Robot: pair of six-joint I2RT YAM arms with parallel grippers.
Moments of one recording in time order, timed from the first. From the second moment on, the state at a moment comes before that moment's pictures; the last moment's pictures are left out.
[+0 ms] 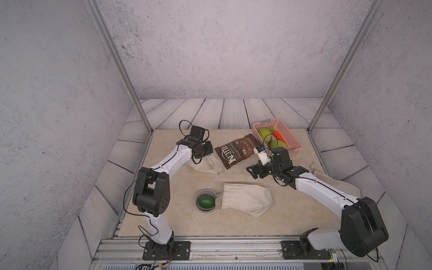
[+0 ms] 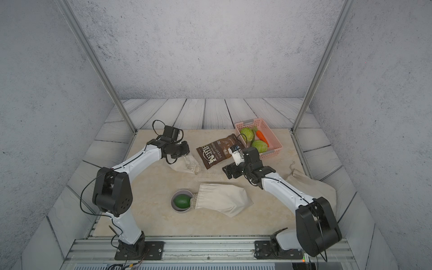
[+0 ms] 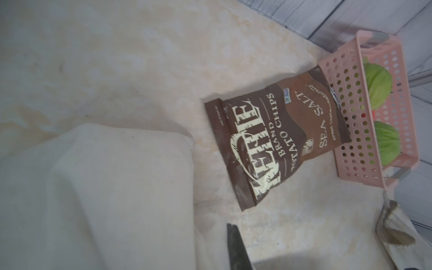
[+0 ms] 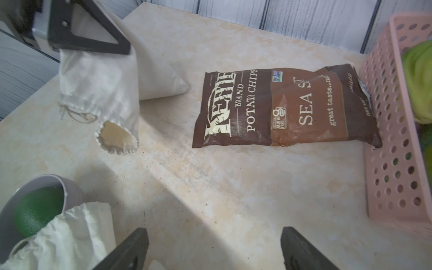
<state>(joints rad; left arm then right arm) -0.37 1.82 1.45 -0.50 0.18 -0.57 0.46 1.38 0.90 -0.20 -0.28 -0.02</state>
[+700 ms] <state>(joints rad) -0.41 1.86 1.39 -0.21 0.47 -0.75 0.64 1.55 0.96 -0.07 -0.23 0.04</state>
